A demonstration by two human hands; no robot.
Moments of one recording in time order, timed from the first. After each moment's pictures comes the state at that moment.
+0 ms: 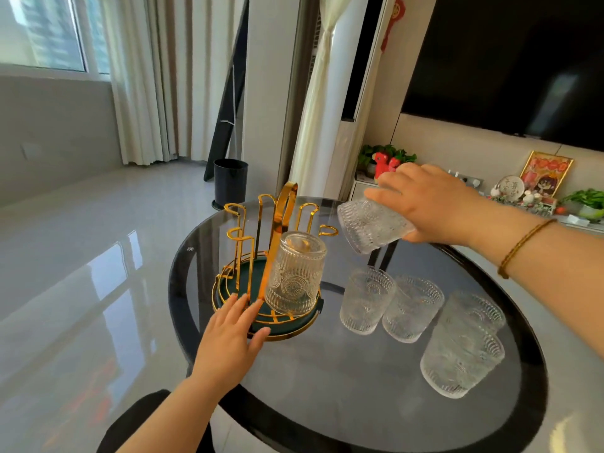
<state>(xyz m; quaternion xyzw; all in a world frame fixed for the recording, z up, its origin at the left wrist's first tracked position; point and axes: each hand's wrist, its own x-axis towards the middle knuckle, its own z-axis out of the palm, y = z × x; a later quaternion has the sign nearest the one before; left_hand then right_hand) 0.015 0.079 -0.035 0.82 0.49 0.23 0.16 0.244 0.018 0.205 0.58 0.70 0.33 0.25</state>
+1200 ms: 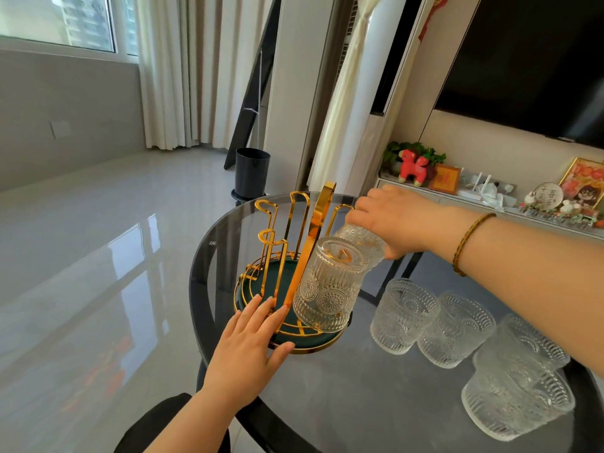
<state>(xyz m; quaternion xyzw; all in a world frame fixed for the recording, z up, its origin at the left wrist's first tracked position) 0.006 0.093 -0.035 0.85 0.48 0.17 0.15 0.208 0.114 0.164 0.51 0.75 0.28 0.32</state>
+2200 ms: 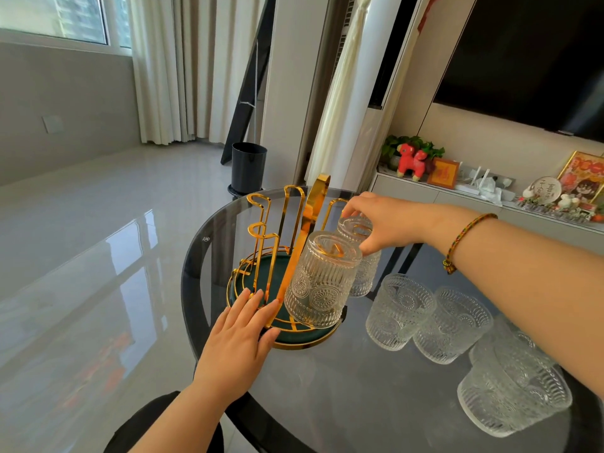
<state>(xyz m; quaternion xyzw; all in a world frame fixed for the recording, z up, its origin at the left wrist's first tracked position) 0.005 0.099 -0.039 0.84 0.49 0.18 0.16 0.210 0.113 0.158 0.67 0.74 -0.06 0.05</state>
